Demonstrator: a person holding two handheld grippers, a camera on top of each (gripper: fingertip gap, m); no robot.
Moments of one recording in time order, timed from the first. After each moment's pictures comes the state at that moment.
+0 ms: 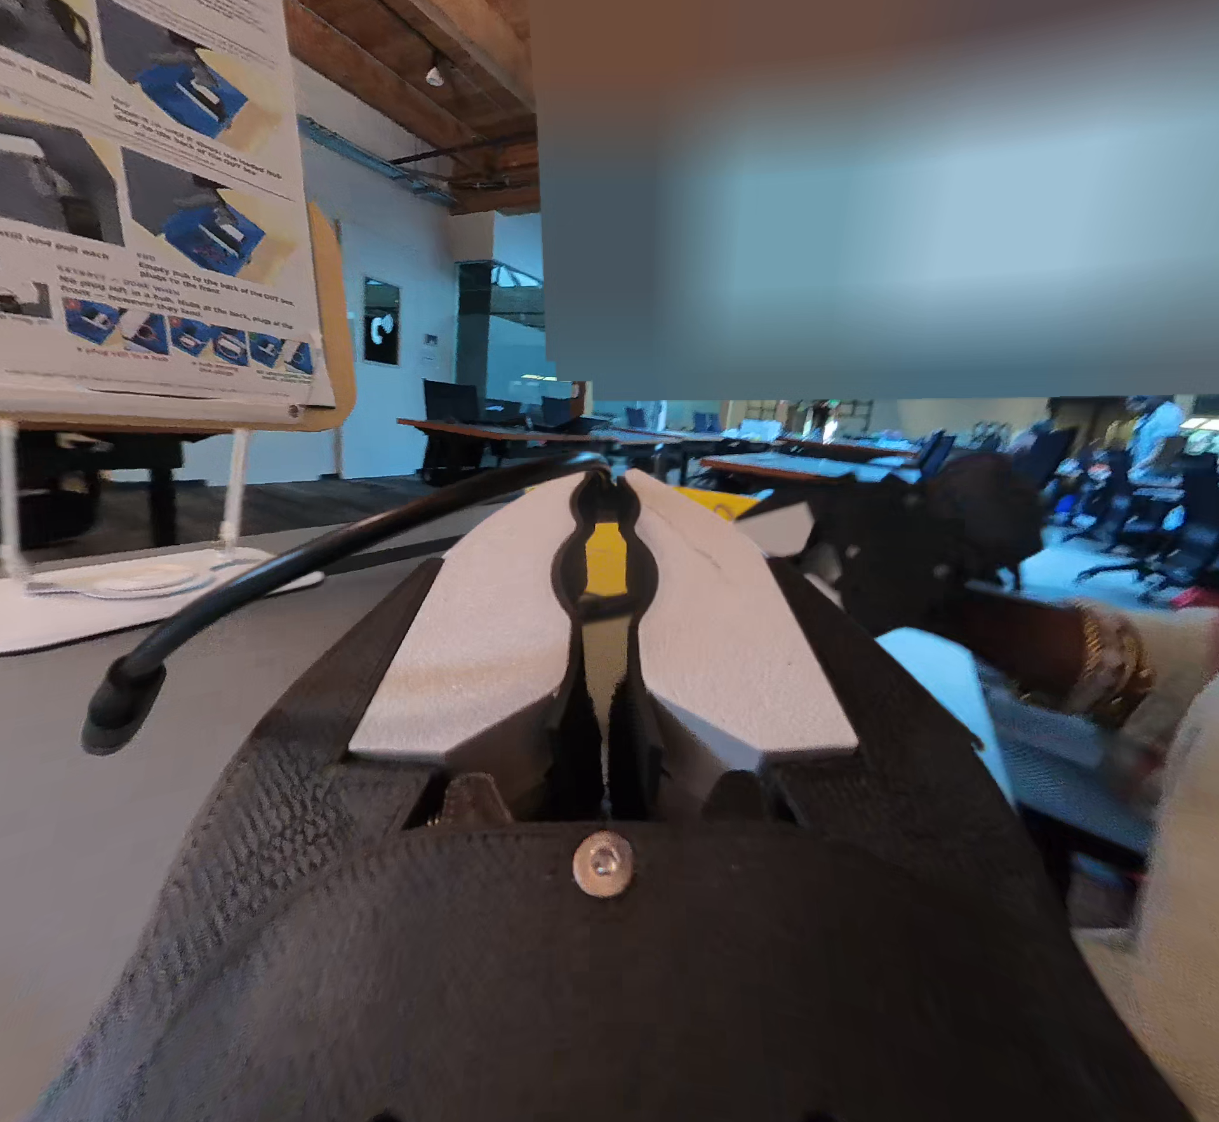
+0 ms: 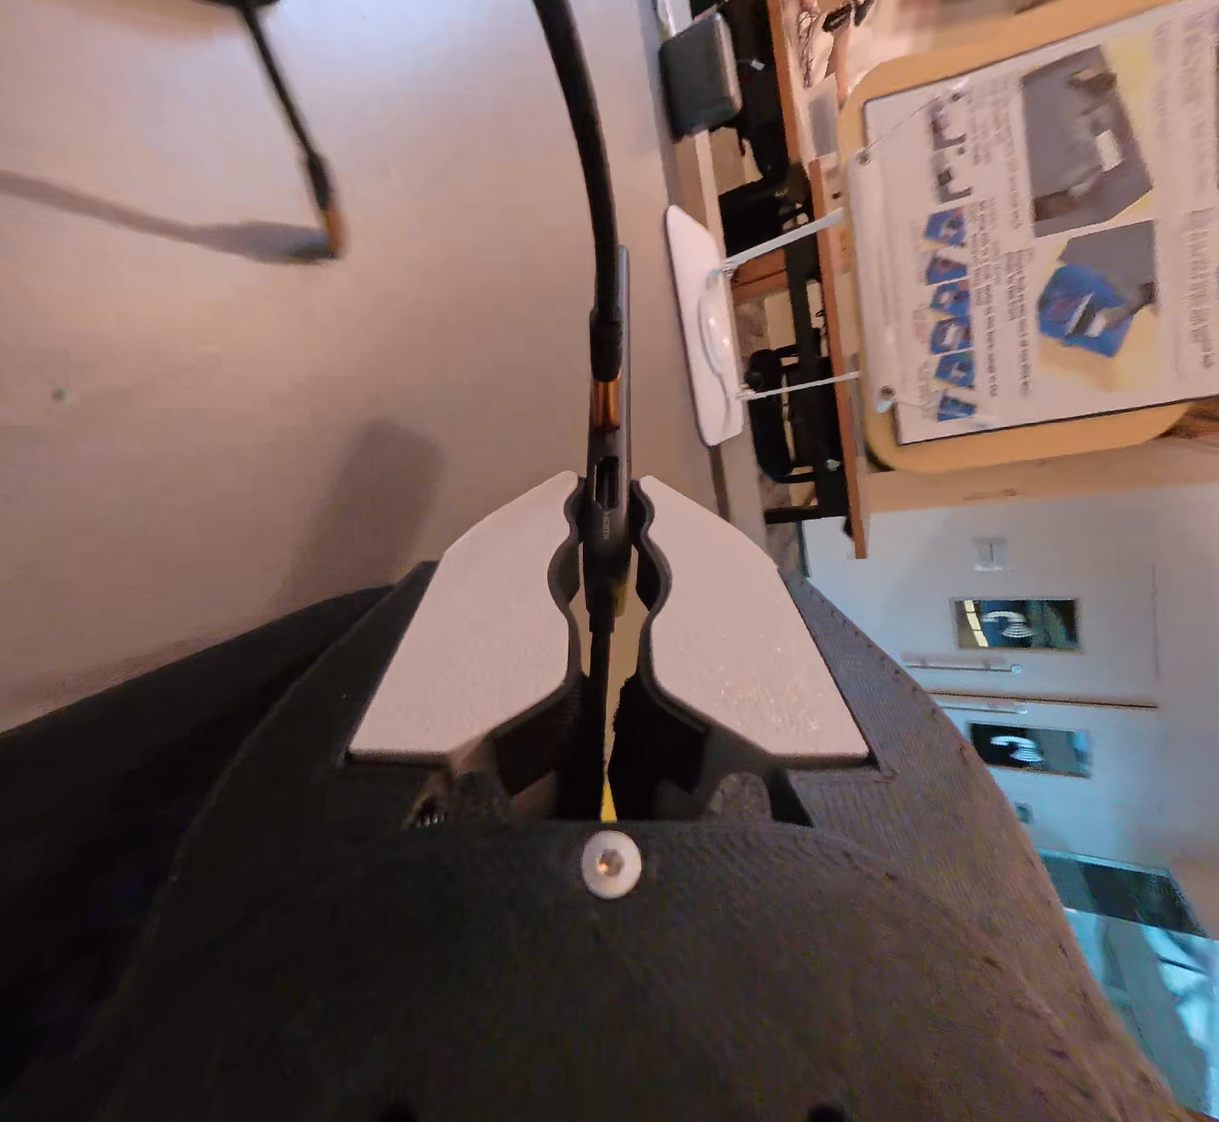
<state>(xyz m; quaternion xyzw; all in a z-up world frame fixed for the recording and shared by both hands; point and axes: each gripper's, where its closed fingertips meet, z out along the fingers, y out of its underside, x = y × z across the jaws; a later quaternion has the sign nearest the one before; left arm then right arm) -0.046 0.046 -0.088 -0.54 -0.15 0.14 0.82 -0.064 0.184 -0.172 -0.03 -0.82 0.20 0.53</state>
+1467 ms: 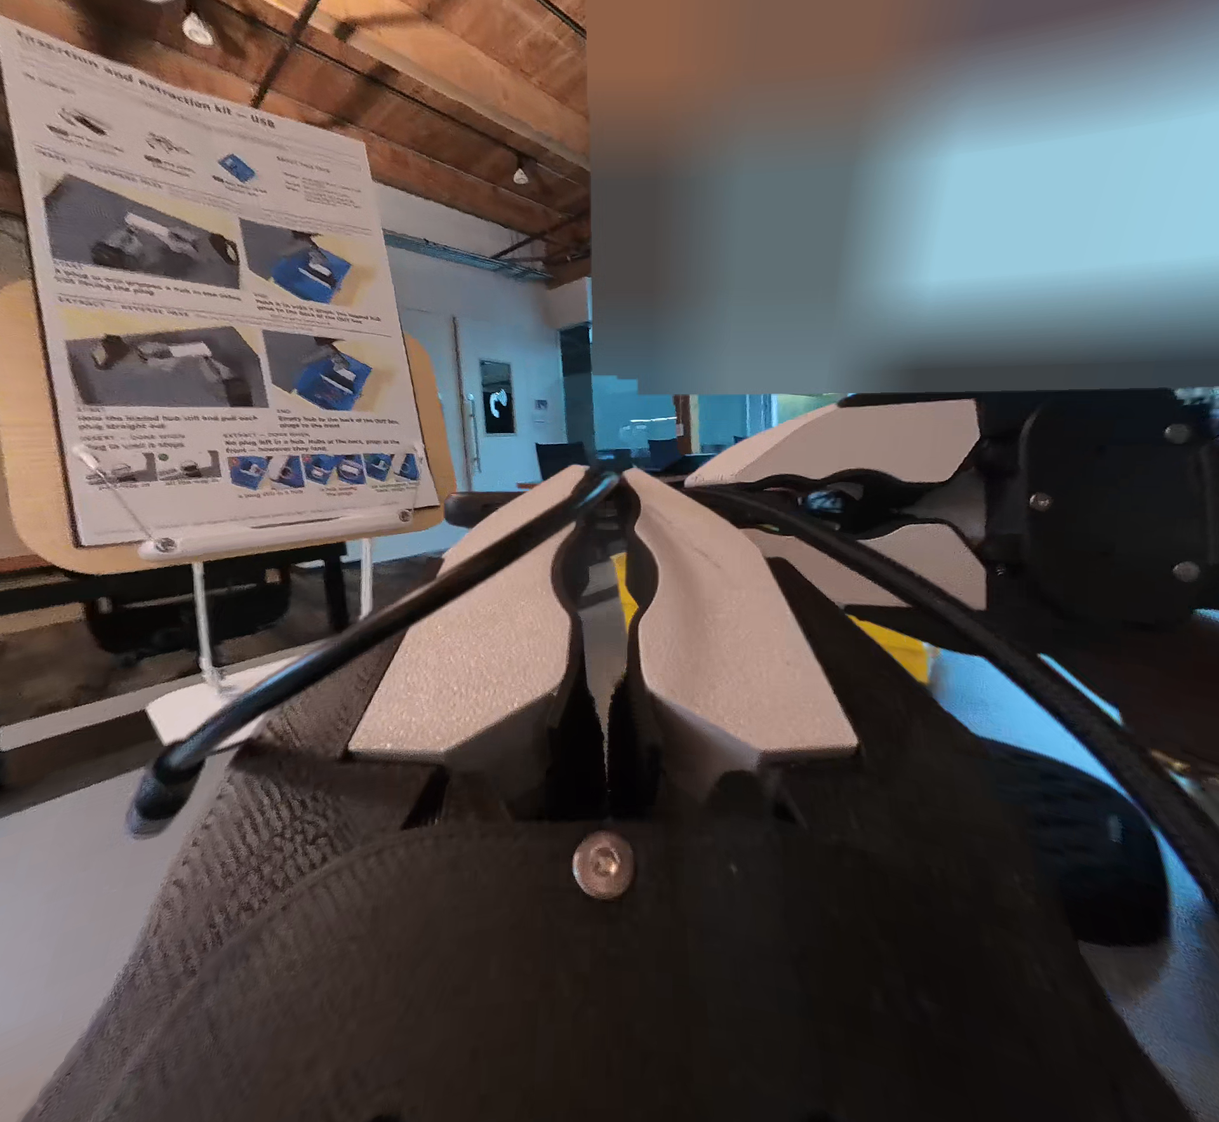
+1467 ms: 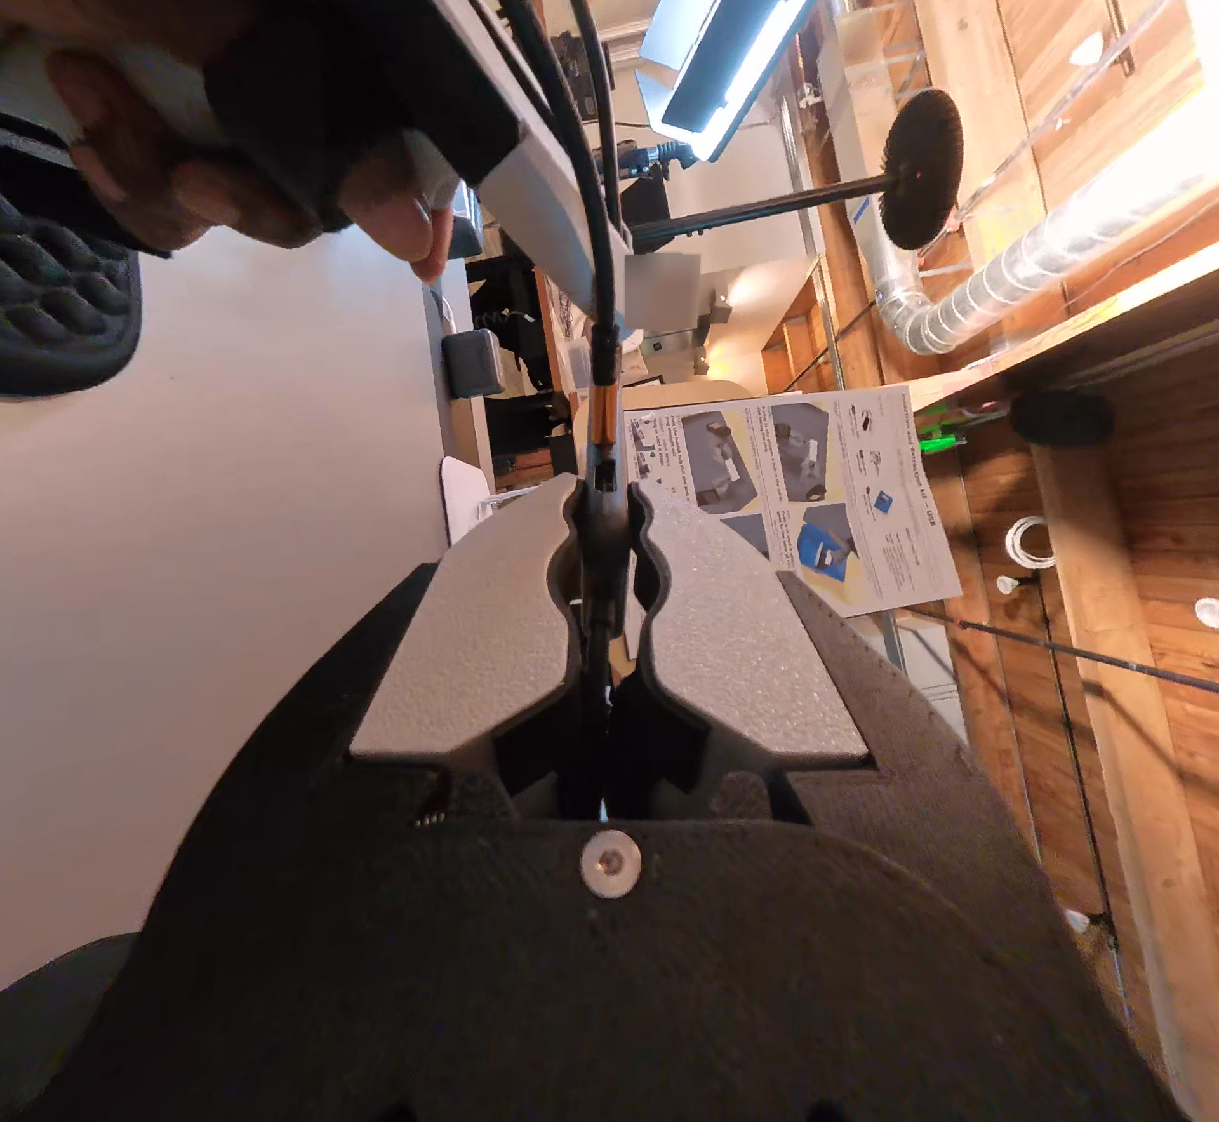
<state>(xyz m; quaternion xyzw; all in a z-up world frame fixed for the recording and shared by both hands) -0.045 0.052 -0.048 -0.51 -0.13 0.27 0.81 -0.044 0.085 -0.063 0.11 -0.68 0.24 0.68</state>
